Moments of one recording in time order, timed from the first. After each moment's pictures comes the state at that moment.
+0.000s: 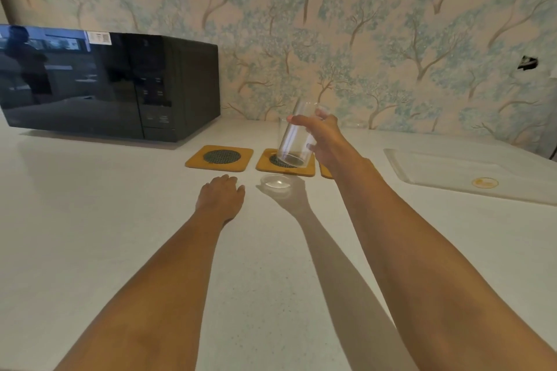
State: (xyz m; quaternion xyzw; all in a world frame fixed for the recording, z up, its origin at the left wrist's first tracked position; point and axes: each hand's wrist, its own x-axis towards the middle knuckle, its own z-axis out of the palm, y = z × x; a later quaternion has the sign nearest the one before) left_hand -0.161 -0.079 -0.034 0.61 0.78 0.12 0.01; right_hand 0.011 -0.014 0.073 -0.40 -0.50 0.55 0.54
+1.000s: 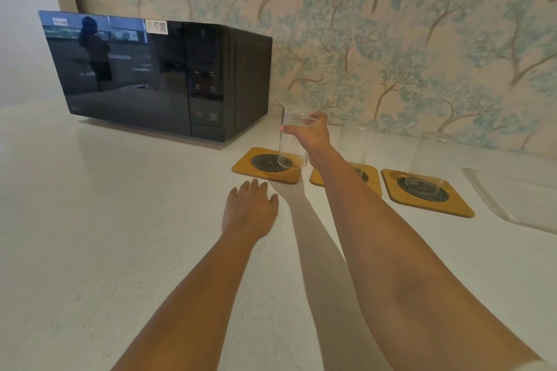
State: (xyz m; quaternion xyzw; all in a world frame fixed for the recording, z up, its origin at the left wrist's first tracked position) left_hand -0.206 -0.061 -0.043 0.59 0.80 0.12 -0.01; right_hand -0.130 0.057 0.048 -0.43 -0.60 0.46 0.49
